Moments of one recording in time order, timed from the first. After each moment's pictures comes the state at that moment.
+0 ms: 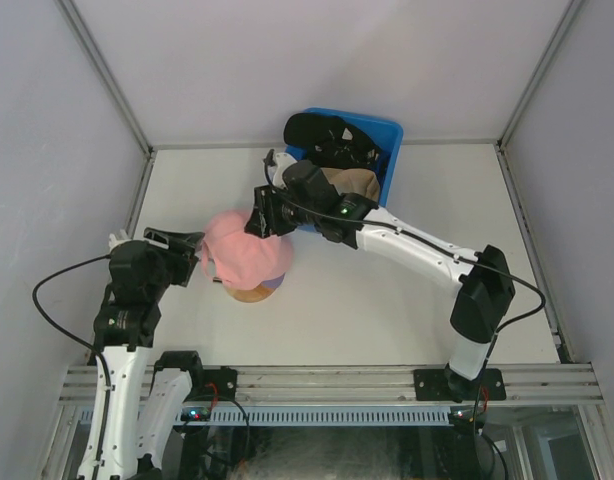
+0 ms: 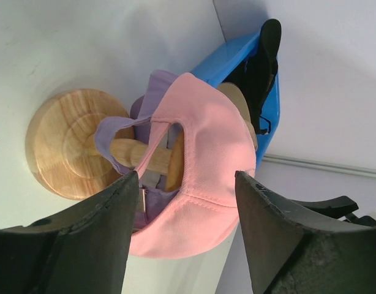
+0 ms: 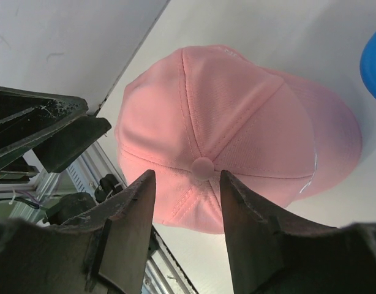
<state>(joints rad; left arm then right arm) 0.01 0.58 0.78 -0.67 0.04 -1.19 0.91 1.77 1.64 -0.37 -0.17 0.54</state>
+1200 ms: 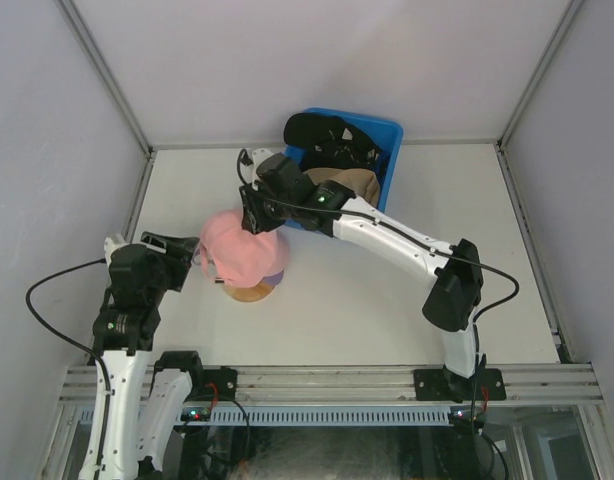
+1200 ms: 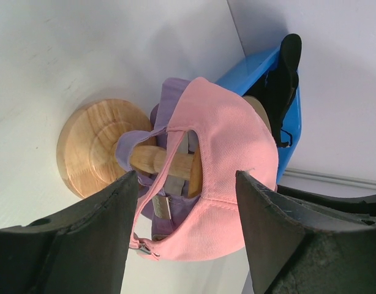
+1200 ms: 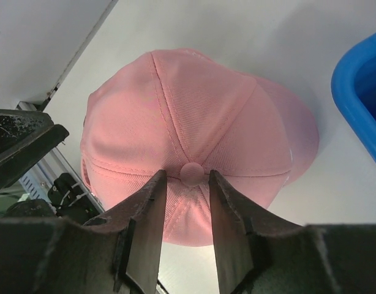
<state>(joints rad) 0.01 0.56 0.78 -0.72 -0.05 -1.13 0.95 1.94 1.94 -0.62 -0.06 0.40</state>
